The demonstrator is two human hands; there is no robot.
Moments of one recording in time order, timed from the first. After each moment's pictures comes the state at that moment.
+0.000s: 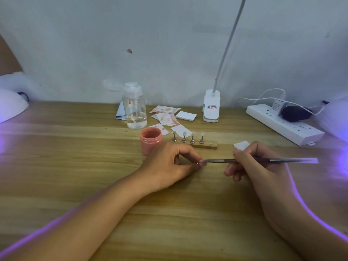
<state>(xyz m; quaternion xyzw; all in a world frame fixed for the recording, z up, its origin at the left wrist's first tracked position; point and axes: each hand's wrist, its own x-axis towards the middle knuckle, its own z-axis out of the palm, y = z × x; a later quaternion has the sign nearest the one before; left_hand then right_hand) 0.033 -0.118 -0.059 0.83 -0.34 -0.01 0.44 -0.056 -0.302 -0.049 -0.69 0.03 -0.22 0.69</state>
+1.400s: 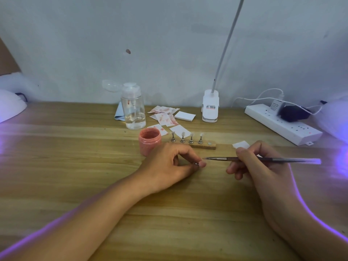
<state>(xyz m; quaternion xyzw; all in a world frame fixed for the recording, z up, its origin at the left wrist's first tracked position) 0.033 -0.119 -0.061 0.82 -0.34 0.00 0.45 -0.055 -0.302 -0.048 -0.69 0.04 -0.25 0.68</state>
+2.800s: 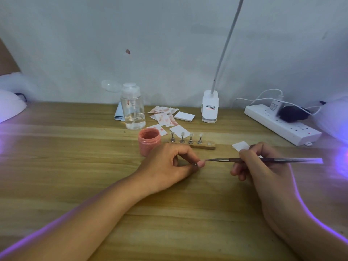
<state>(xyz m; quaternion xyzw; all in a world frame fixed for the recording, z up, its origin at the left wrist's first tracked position) 0.029 -0.119 -0.058 0.82 -0.35 0.01 0.45 -0.053 -0.308 -0.054 -0.69 0.05 -0.26 0.68</state>
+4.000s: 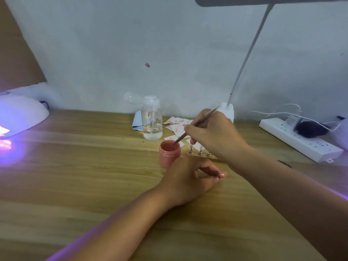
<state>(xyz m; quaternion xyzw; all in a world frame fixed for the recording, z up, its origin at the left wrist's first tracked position) 0.034 -0.115 -0.059 0.82 -0.34 0.01 0.45 0.032 -0.220 0.025 -0.88 -0.02 -0.14 0.45</state>
